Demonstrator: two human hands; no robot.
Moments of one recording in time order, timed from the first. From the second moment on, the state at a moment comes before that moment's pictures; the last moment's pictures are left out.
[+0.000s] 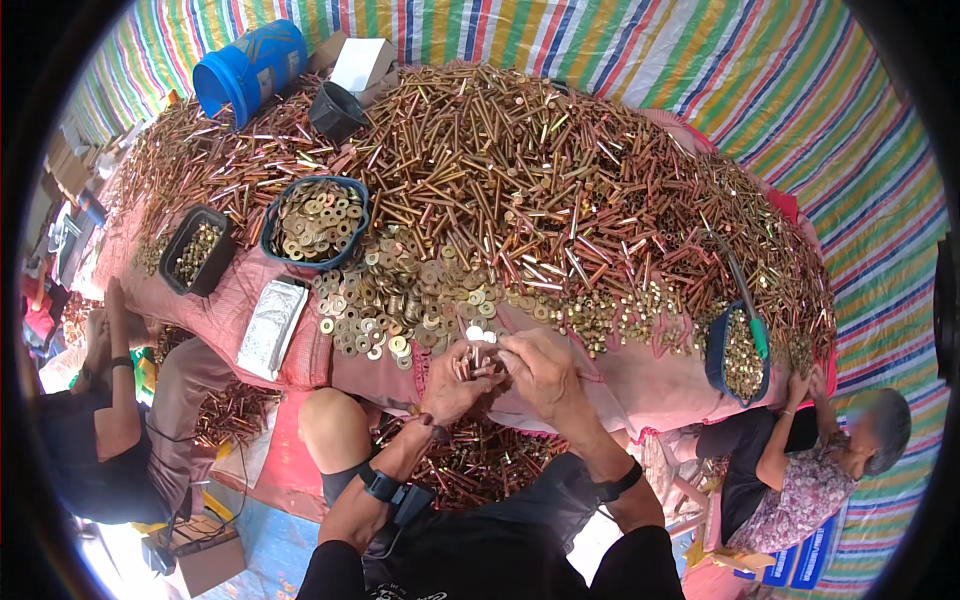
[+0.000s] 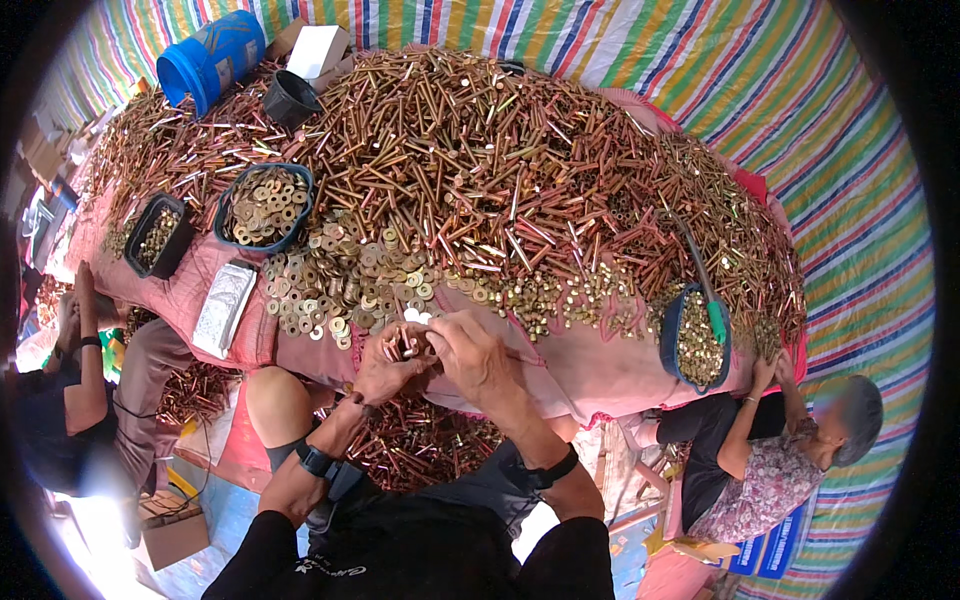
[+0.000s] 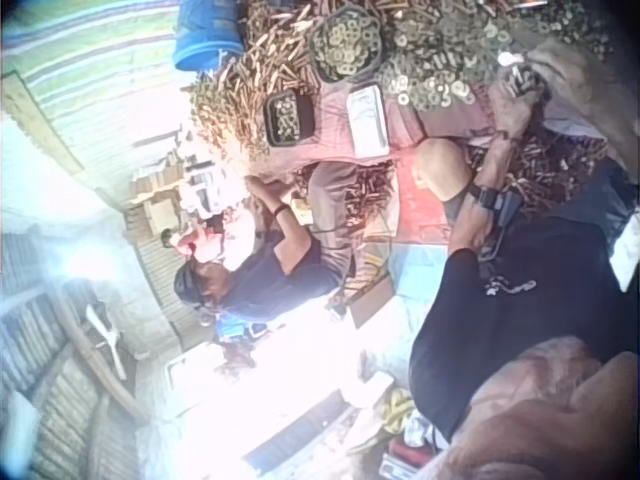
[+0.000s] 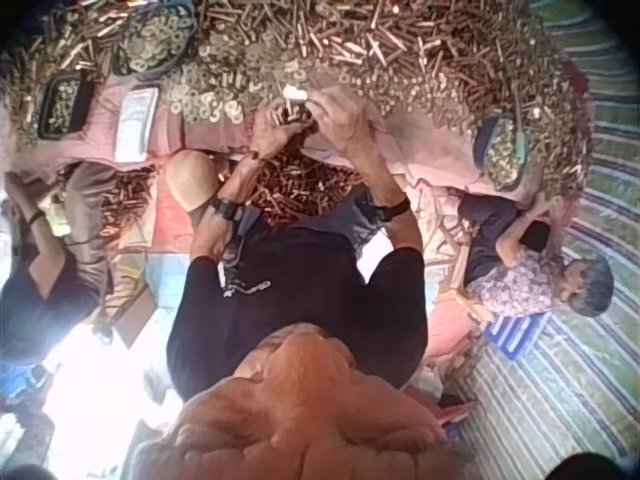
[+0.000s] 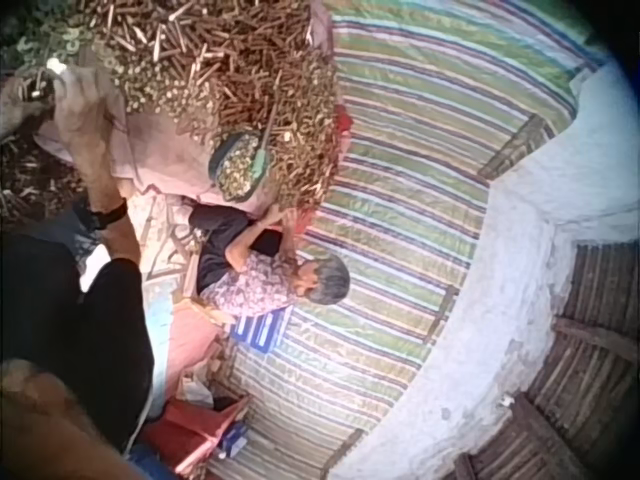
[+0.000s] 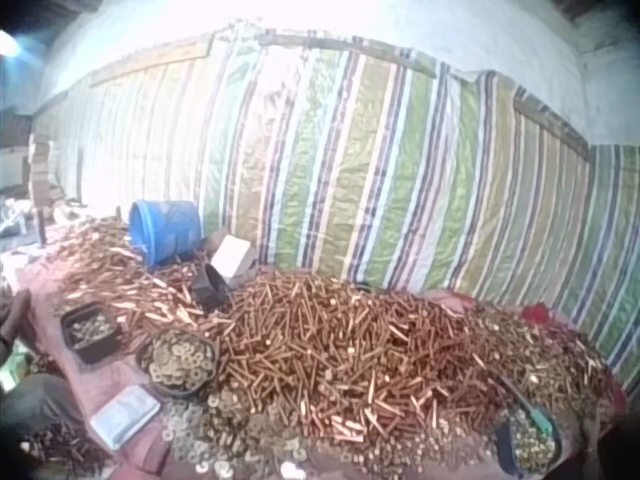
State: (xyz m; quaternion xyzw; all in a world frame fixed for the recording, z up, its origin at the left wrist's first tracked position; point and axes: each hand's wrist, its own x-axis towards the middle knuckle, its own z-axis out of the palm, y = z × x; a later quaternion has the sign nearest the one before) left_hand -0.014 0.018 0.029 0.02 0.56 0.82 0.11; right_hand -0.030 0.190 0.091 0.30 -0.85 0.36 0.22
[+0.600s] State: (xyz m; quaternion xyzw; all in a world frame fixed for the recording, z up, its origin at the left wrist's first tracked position) left_hand -0.013 0.020 0.013 0.01 0.55 0.83 0.09; right_hand -0.118 0.220 0.061 0.18 -0.97 0.14 0.12
